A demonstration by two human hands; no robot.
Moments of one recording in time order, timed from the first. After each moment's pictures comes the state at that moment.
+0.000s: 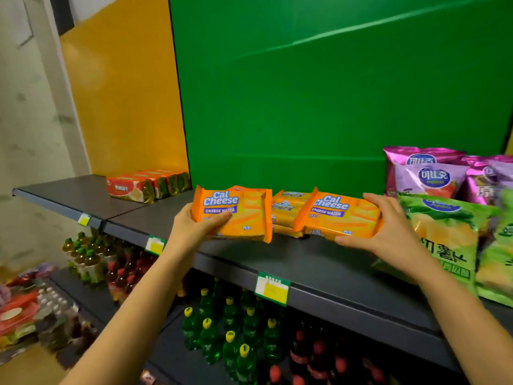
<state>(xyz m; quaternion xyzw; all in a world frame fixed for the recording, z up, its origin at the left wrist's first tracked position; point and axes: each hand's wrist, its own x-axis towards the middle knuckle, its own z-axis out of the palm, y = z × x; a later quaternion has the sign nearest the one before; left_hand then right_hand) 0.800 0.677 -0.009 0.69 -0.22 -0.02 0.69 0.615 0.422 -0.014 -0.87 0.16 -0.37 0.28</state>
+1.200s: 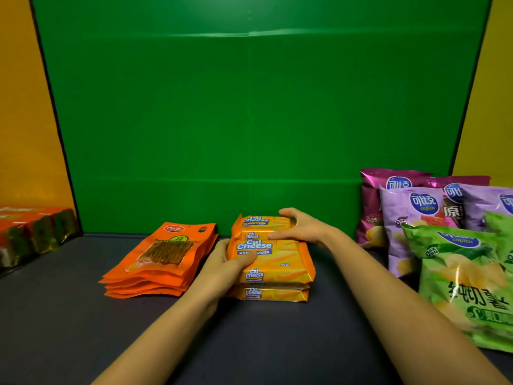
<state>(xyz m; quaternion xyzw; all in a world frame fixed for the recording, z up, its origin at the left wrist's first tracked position) 0.930 0.530 -0.036 0.62 -0.34 -0.33 0.63 0.831 0.345 0.003 -0.83 0.32 -0.18 0.42</state>
